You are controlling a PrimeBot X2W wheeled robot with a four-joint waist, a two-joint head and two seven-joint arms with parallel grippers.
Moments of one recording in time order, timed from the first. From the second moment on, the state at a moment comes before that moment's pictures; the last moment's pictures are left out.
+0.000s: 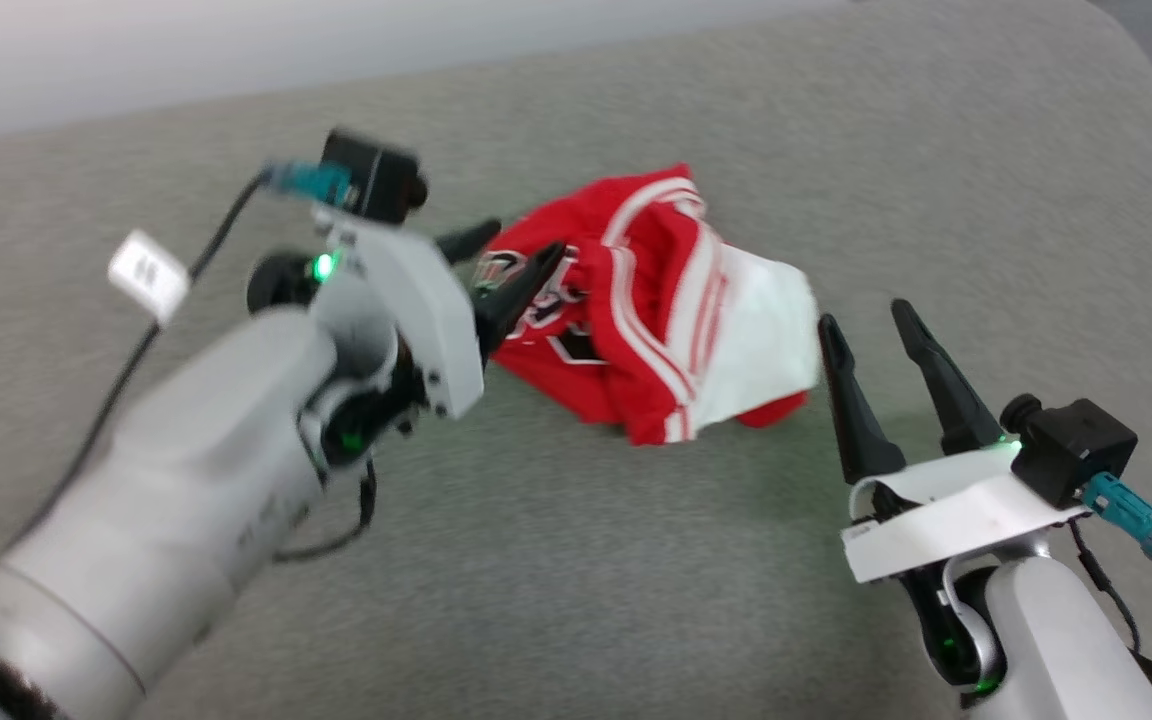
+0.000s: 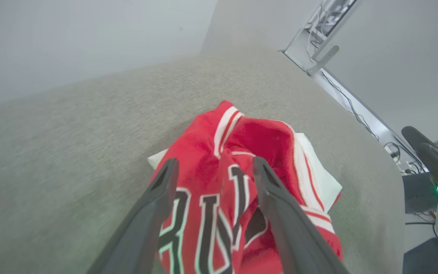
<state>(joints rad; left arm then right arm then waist) -1.11 0.45 -1.15 0.62 -1.29 -0.13 0.04 -0.36 -0.08 0.23 0.23 0.37 0.13 -0.26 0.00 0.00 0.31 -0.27</state>
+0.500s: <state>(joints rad) -0.74 0.48 -1.07 0.64 -1.38 -0.13 -0.26 -0.24 -0.18 0.13 0.26 0.33 0.13 -0.26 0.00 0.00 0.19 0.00</state>
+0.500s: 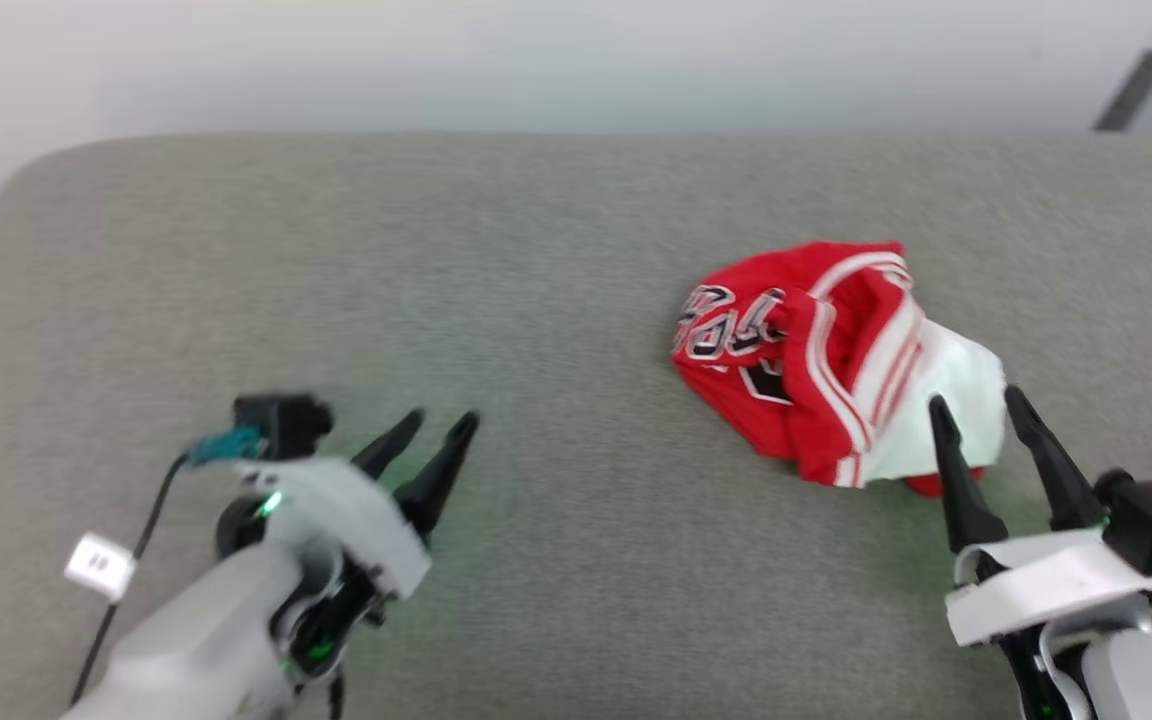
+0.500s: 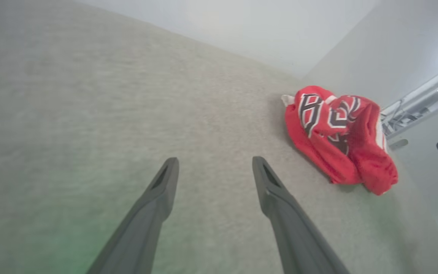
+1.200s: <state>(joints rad) -0.16 0.51 -0.39 0.24 -0.75 0.05 -0.26 -0.09 -0.21 -0.02 0.19 0.34 0.13 -0.23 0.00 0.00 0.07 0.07</state>
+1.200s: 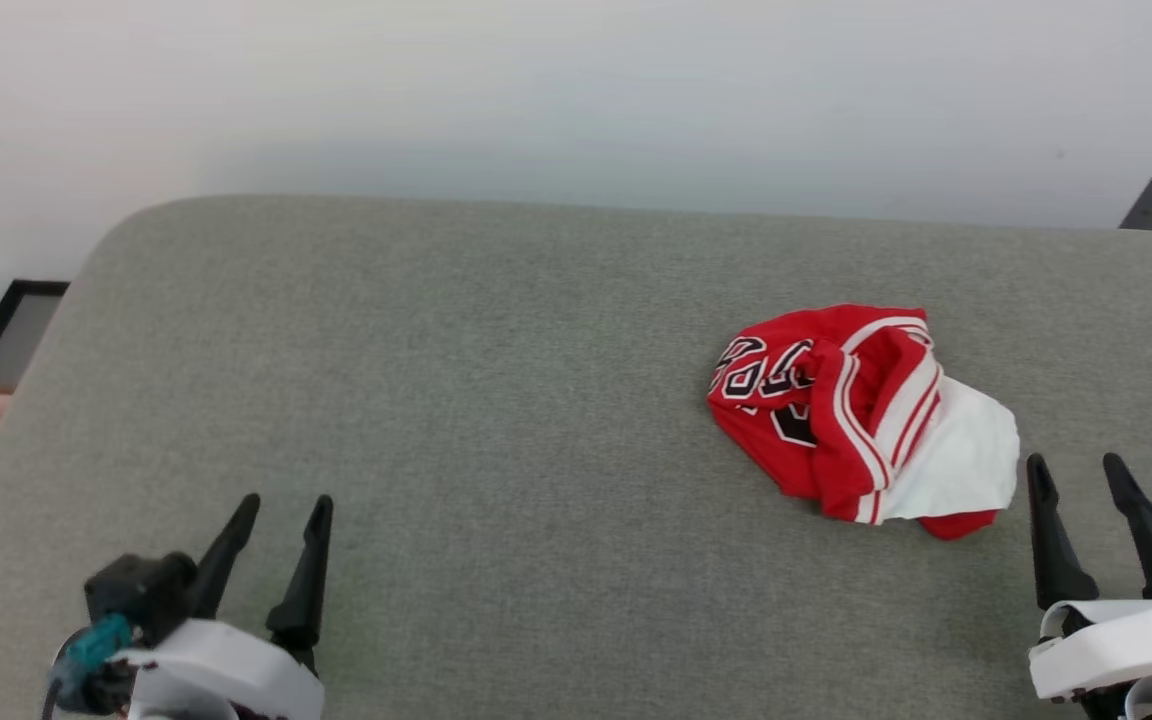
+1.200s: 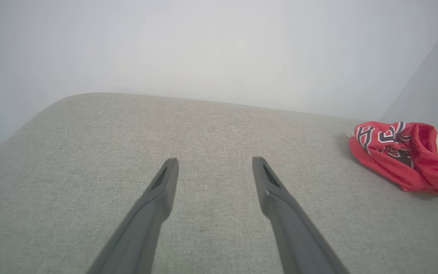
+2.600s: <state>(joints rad) 0.00 0.22 -0.08 0.14 -0.32 -0.09 -0.26 -0.19 -0.46 0.16 0.16 0.52 0.13 0.35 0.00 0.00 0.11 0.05</state>
